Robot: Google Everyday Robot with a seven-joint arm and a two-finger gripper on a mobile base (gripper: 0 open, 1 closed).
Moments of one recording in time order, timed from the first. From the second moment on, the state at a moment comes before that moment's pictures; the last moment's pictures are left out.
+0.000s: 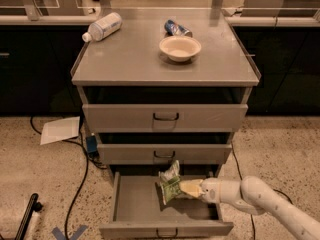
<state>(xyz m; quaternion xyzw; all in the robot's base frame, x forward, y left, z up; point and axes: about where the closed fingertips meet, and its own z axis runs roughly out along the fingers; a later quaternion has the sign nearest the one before) 0.532 -0.110 0.413 -0.21 0.80 0.45 0.33</state>
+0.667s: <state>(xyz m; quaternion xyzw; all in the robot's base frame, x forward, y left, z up) 0.476 -0.103 0.565 -0.29 0.77 0.41 0.40</state>
